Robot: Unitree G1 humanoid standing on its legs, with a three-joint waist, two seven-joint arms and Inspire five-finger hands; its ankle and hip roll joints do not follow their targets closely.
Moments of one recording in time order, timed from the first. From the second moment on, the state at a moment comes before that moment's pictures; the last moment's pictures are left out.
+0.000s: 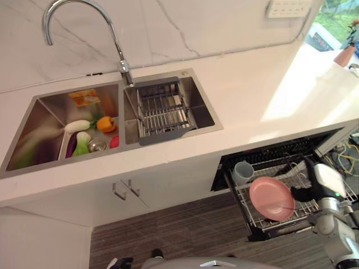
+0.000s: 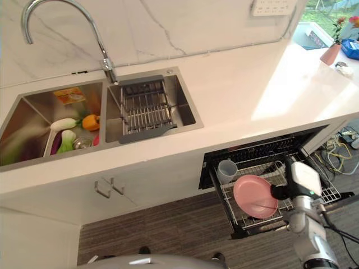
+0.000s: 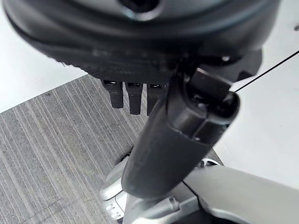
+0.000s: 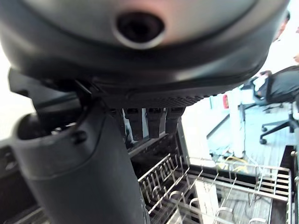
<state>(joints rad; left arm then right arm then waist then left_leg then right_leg) 0.21 0.25 -0.11 1.06 0.17 0.01 0.06 0.17 -0.62 -0.13 0.38 -0.55 -0.01 -0.35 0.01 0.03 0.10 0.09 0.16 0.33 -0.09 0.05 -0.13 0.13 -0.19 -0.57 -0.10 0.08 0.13</state>
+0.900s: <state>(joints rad) 0.21 0.23 -0.14 1.08 0.12 0.02 0.09 0.18 -0.40 -0.01 0.75 -0.17 0.07 -0.40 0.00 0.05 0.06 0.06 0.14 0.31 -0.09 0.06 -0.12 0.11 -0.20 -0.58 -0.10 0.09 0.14</state>
